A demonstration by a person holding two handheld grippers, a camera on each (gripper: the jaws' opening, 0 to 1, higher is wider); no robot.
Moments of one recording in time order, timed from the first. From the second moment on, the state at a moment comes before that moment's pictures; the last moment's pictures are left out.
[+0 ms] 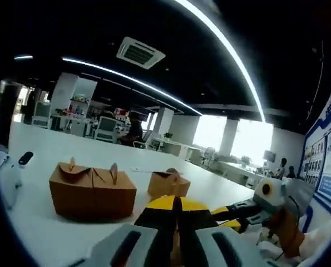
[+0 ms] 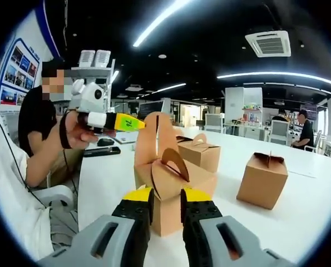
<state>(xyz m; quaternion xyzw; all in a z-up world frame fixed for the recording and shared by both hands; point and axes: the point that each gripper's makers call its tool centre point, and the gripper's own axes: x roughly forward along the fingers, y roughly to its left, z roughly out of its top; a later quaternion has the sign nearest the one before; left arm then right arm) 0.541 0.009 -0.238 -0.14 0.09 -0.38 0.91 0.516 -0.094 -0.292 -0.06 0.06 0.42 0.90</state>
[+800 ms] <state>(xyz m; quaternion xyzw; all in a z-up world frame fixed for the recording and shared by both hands) 0.546 0.043 -0.258 -0.22 0.11 -0.36 0.90 0.513 -0.094 -0.295 -0.07 0.07 0.43 0.90</state>
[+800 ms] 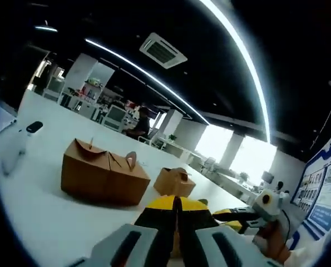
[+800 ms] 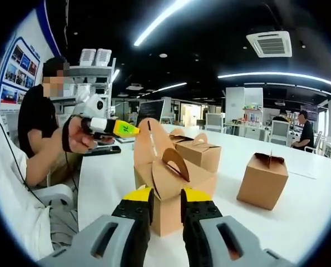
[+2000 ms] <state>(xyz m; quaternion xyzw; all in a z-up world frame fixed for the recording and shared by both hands) 0.539 0.062 -0.296 -0.30 0.16 -0.35 0.87 0.513 -0.094 -0.296 -0.09 0.07 0.42 0.90</state>
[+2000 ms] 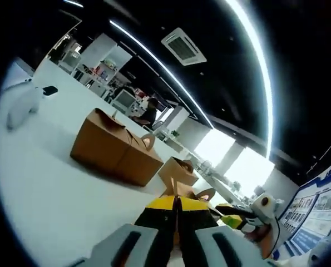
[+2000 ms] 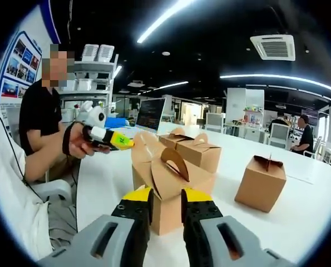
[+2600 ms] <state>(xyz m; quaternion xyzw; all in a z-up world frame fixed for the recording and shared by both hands) 0.536 0.059 -0.295 -0.33 0.16 -0.36 0.86 0.512 -0.094 -0.297 -0.09 0.07 0.43 0.90</state>
